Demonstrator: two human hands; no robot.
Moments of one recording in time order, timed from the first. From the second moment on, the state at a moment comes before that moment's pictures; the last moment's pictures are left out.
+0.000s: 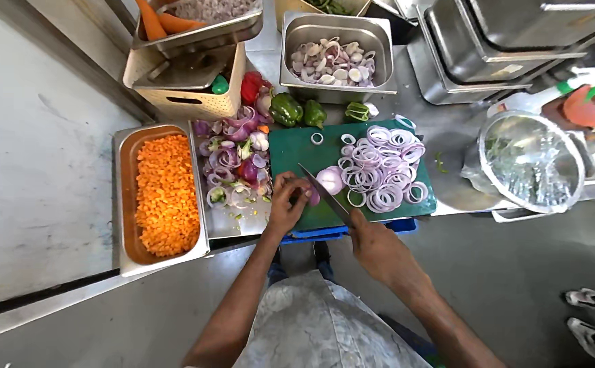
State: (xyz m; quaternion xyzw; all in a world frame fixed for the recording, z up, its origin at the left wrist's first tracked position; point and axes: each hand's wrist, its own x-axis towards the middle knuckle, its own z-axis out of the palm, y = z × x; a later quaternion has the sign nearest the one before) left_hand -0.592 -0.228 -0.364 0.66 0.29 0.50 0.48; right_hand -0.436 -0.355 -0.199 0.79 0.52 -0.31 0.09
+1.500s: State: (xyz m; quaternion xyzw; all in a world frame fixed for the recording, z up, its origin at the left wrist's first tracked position) left_hand -0.593 -0.228 -0.364 0.66 0.33 0.48 0.47; right_hand -0.469 -0.309 -0.266 0.79 0.51 -0.34 0.08
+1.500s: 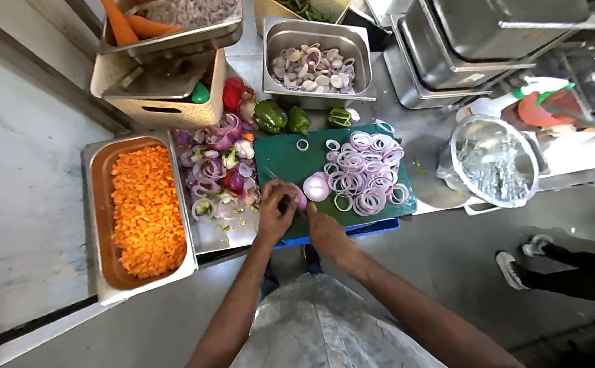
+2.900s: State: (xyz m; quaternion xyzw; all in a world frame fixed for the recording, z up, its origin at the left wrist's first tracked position) left_hand -0.592 -0.222 -0.363 0.64 0.29 0.53 0.48; right_hand -0.437 -0.350 -0.206 0.79 0.53 -0.32 0.07
